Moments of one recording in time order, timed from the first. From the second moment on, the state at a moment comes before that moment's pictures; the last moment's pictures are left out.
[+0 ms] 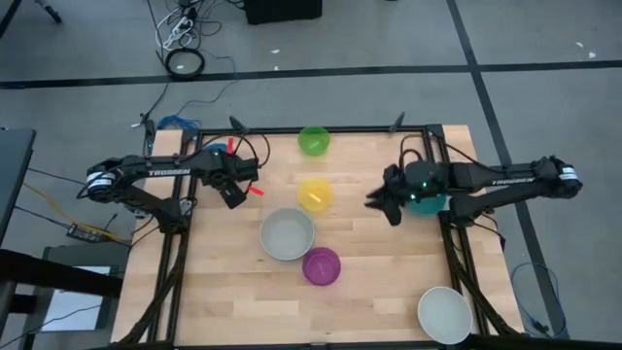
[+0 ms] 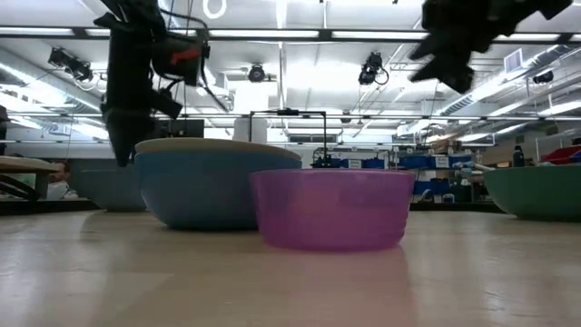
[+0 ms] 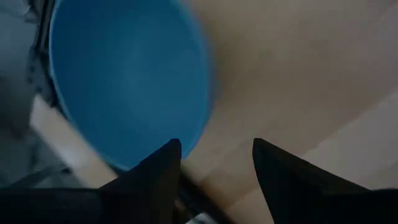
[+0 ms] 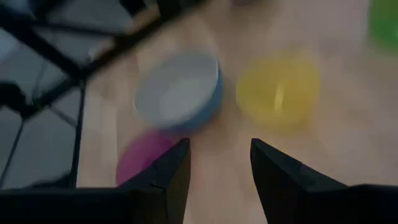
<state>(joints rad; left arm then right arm) 0.32 1.34 0.90 -1.18 -0.42 -0.37 0.00 0.88 0.70 -0.38 0.00 0.55</state>
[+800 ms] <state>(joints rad) 0.26 1.26 1.08 -1.09 -0.36 -0.32 0.66 1.16 0.86 -0.96 -0.47 1.22</state>
